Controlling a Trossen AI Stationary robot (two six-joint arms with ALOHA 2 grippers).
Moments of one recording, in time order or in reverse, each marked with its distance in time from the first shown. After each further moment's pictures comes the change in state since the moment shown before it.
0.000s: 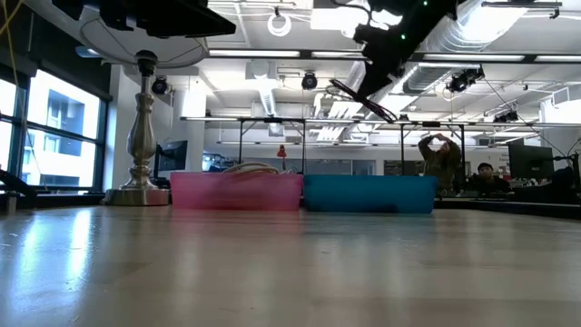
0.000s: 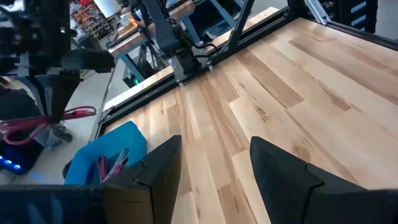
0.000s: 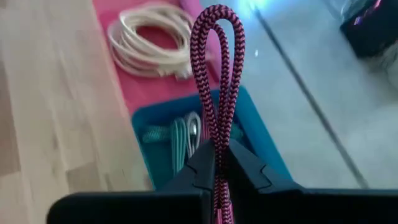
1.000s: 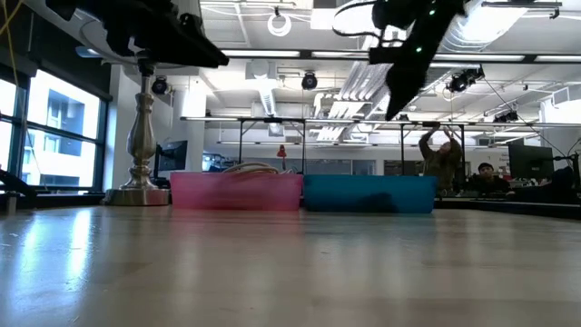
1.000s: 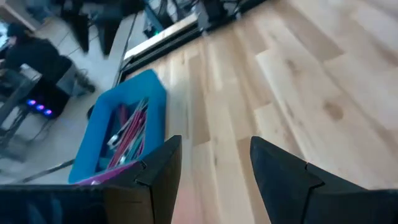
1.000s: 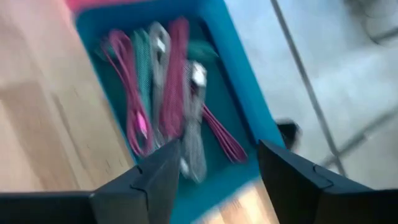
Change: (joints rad) left arm 0.000 0.000 0.000 -0.124 -0.179 -0.049; right arm -0.040 0.006 0.000 -0.247 0.151 -0.015
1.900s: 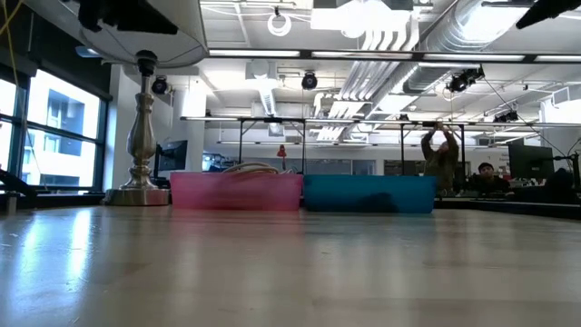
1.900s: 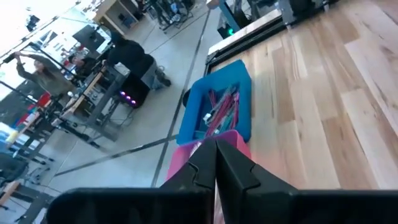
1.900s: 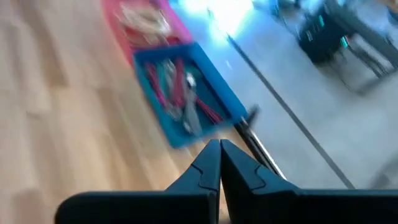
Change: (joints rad) left arm 0.000 -0.403 0.043 -0.321 -0.299 0.106; right arm -0.040 -0.904 -0.007 -0.494 -0.158 0.005
